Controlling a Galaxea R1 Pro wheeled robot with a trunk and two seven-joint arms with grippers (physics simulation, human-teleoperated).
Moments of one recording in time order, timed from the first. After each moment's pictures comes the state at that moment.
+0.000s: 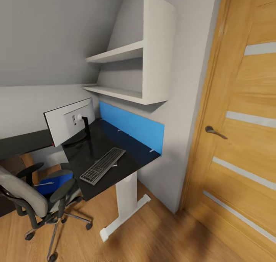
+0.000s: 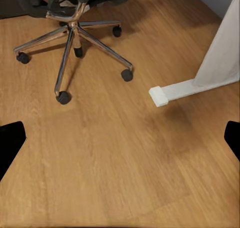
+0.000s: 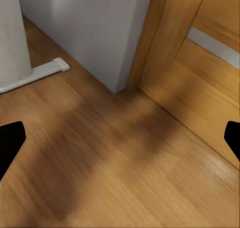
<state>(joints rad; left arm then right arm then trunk) 0.00 0.02 0.06 -0.15 0.31 -0.93 -0.01 -0.03 0.03 0.03 -0.15 0.27 -0.96 -0.41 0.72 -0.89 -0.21</state>
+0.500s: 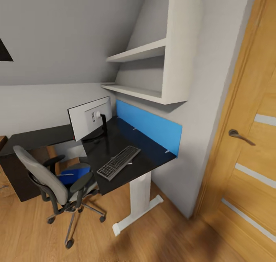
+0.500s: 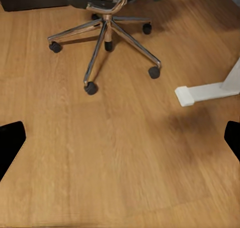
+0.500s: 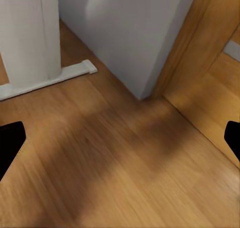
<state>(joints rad) 0.00 0.02 0.06 -0.15 0.31 -0.93 -0.01 -0.04 0.03 0.03 -0.15 0.27 -0.95 -0.41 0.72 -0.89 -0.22</state>
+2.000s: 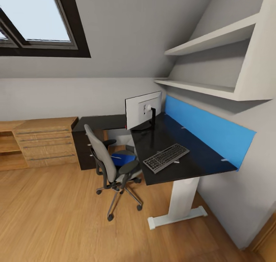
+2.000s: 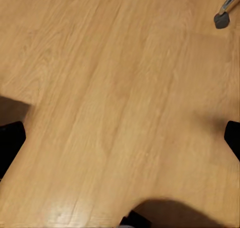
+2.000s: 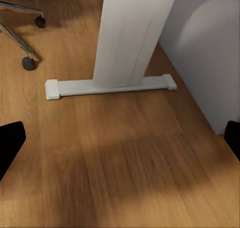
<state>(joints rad) 0.00 0.01 0.07 -0.23 0.32 -0.62 0.16 -0.04 0.03 0.02 -0.16 0.26 -0.92 -0.42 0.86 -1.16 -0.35</state>
